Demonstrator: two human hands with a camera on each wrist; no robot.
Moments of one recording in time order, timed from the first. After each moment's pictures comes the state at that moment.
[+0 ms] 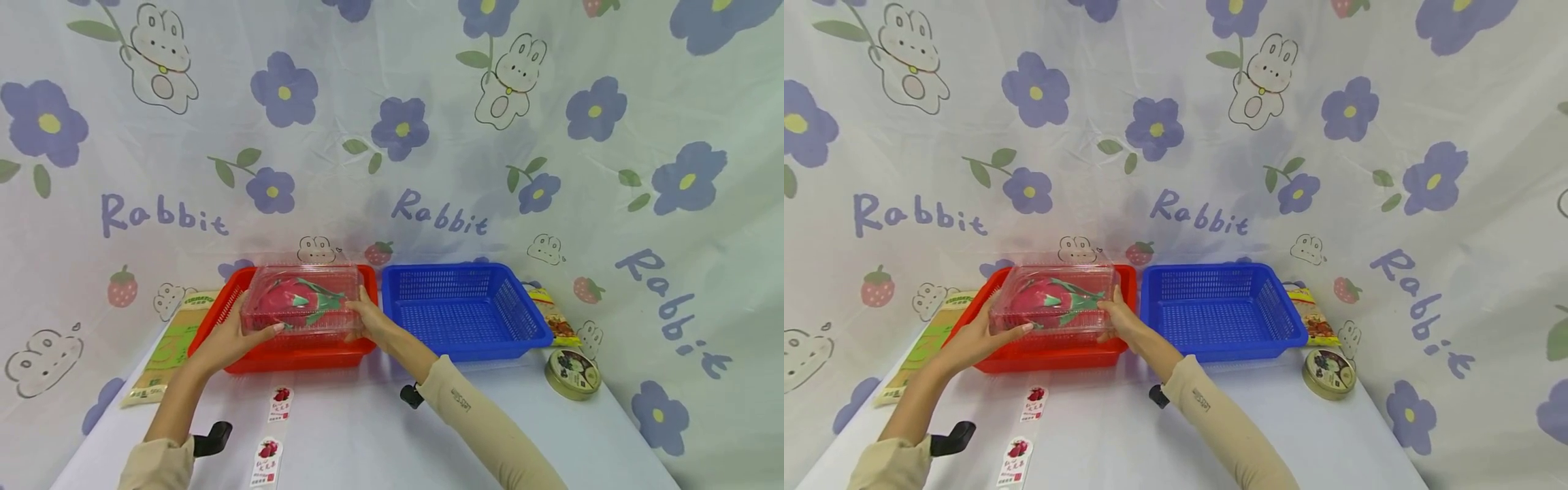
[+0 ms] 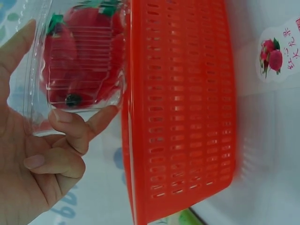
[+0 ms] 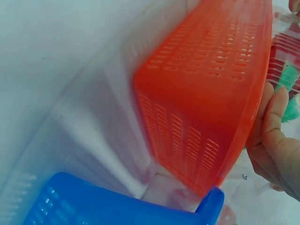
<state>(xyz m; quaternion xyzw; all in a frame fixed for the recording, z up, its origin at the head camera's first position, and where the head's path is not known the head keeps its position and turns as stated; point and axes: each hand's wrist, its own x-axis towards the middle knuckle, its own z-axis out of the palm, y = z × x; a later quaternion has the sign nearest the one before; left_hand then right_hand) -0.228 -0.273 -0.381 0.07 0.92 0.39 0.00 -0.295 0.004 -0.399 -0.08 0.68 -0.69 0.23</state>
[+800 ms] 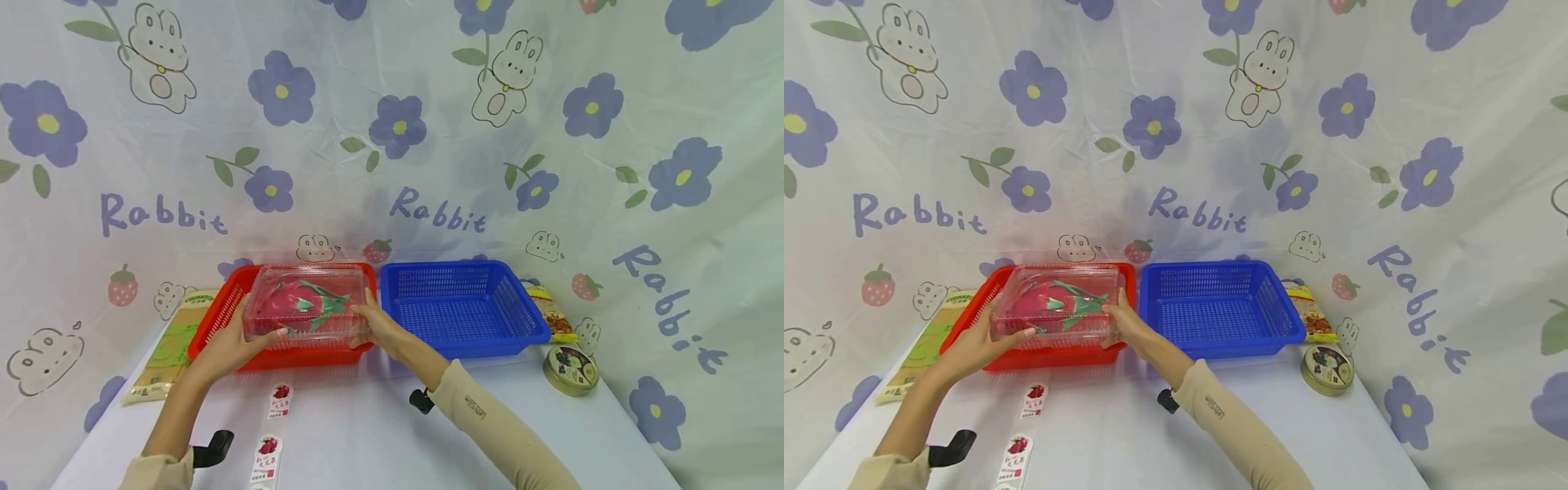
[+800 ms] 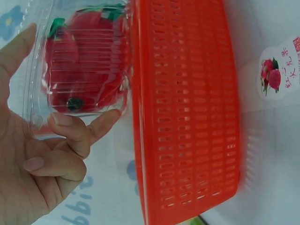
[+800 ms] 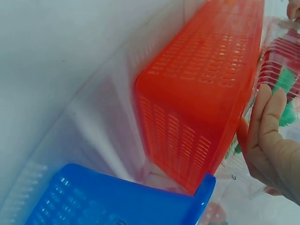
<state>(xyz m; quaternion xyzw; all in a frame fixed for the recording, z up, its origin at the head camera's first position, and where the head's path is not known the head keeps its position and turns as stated) -0.207 -0.257 -0.377 0.05 0.93 0.36 -0.01 -0.273 0.024 -0.396 -0.10 0.68 -0.68 0.23</state>
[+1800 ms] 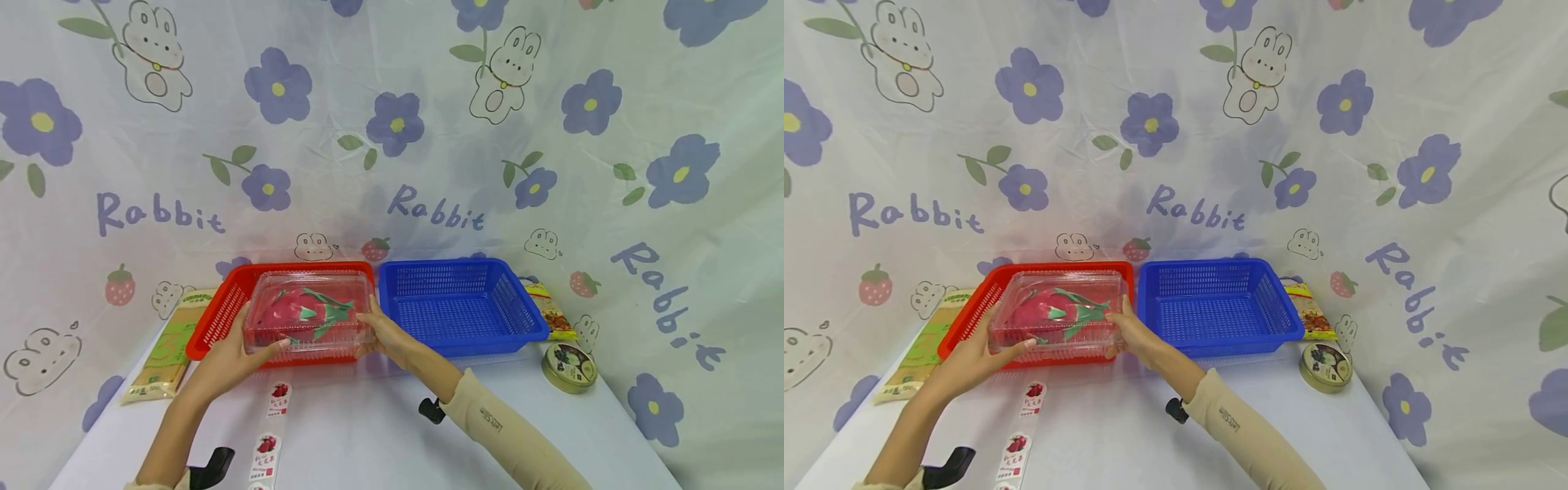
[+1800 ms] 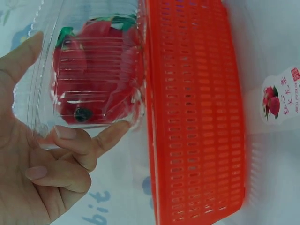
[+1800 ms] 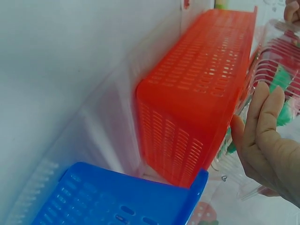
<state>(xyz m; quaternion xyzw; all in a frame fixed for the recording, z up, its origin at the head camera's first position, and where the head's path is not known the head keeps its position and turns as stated) -0.180 -0.241 -0.374 0.04 0.94 0.34 -0.01 -0.251 0.043 -0.392 -0.11 0.70 -0.66 0.24</state>
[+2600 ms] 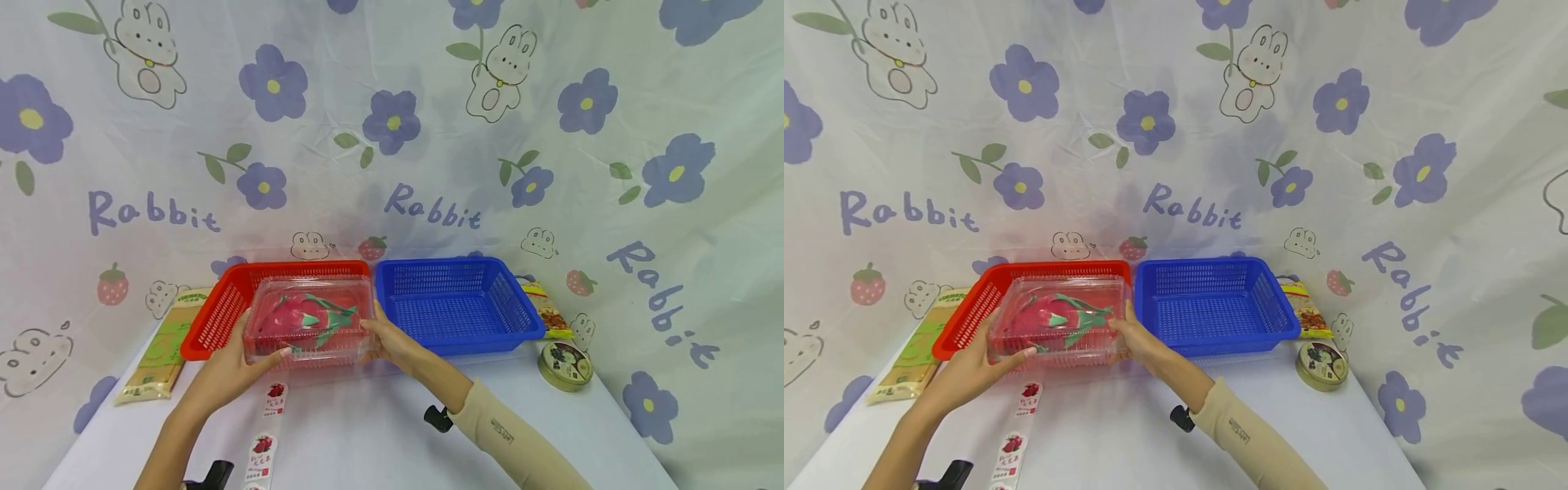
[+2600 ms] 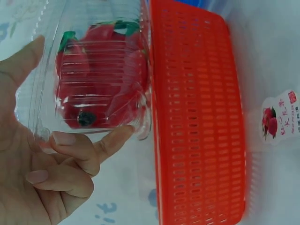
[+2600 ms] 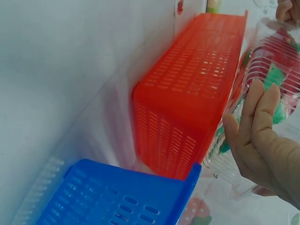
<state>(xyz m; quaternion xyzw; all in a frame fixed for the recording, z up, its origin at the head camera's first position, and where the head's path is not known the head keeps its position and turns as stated) -0.168 -0.227 -0.376 0.04 0.94 0.33 -0.02 -0.235 0.061 -0.391 -0.12 0.71 -0.65 0.25</state>
